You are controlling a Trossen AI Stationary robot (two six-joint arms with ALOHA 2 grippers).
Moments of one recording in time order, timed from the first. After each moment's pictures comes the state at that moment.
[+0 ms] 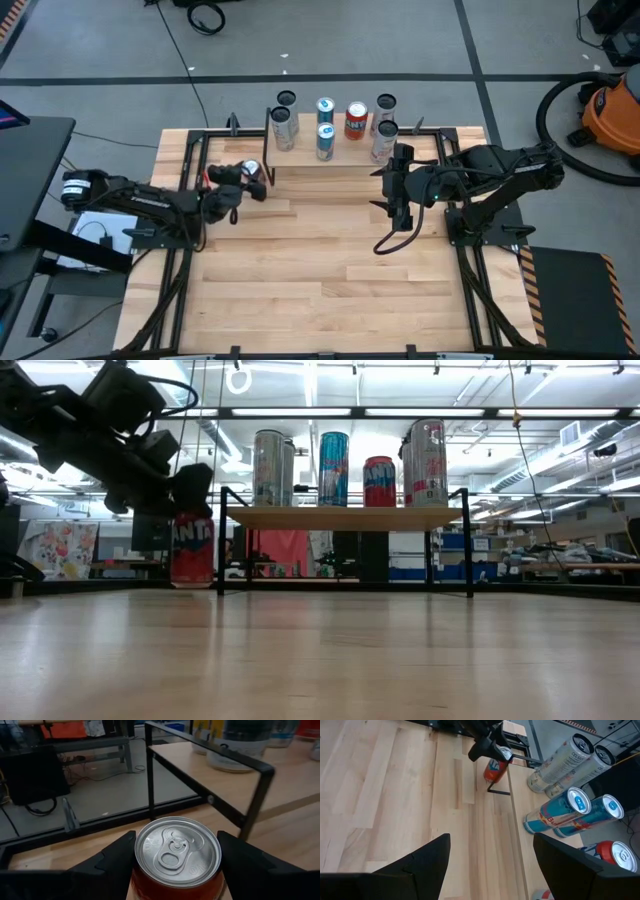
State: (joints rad) left arm 0.07 1.05 0.24 0.36 -1.04 -0.43; right arm 0.30 1.37 1.71 -1.14 0.49 0.01
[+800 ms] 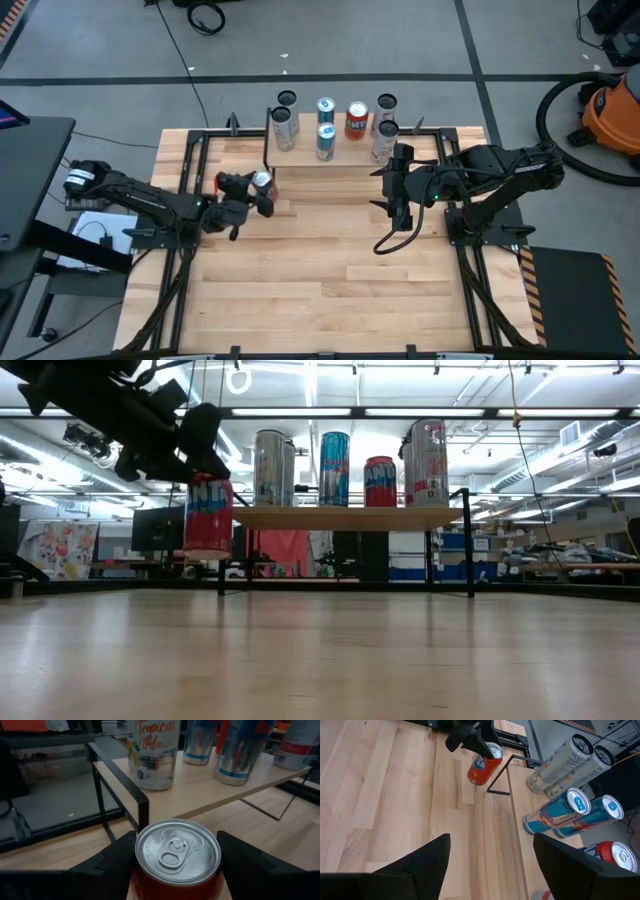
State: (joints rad) left arm -0.18 1.06 0.47 0.03 -1.11 -0.61; right arm 0.30 1.37 1.71 -1.14 0.49 0.01
